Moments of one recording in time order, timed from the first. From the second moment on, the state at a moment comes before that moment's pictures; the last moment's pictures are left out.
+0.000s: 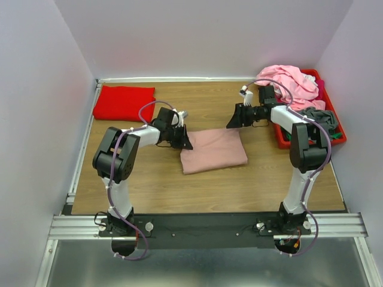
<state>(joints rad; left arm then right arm) -0.39 1.91 1.07 -0.09 0.57 -0.38 0.13 1.99 1.39 -0.35 -0.82 -0.05</state>
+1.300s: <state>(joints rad) -0.33 2.02 1.76 -0.60 -0.82 0.08 0.08 1.96 1.37 -0.35 -0.89 -0.05</state>
